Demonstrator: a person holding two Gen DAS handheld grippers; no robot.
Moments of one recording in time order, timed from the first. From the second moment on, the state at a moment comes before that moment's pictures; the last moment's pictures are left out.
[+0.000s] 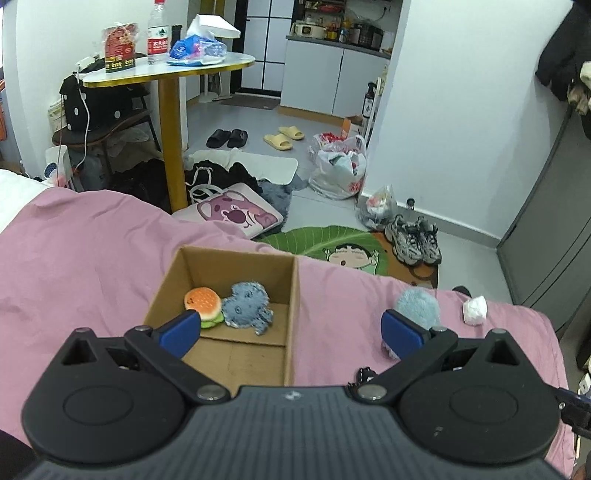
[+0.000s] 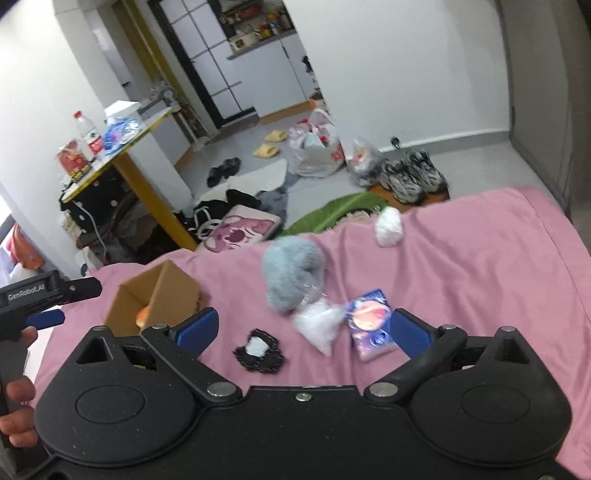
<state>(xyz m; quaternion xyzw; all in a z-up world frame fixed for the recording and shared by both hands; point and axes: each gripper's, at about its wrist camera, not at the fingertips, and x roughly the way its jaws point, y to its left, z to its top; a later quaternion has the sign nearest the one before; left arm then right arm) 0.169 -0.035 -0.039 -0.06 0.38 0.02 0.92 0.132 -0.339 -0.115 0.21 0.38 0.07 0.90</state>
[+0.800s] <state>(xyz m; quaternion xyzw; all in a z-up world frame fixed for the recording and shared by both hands) 0.172 -0.130 -0.088 0.04 0.44 0.01 0.90 0.160 -0.362 -0.174 0.23 0.46 0.06 0.86</state>
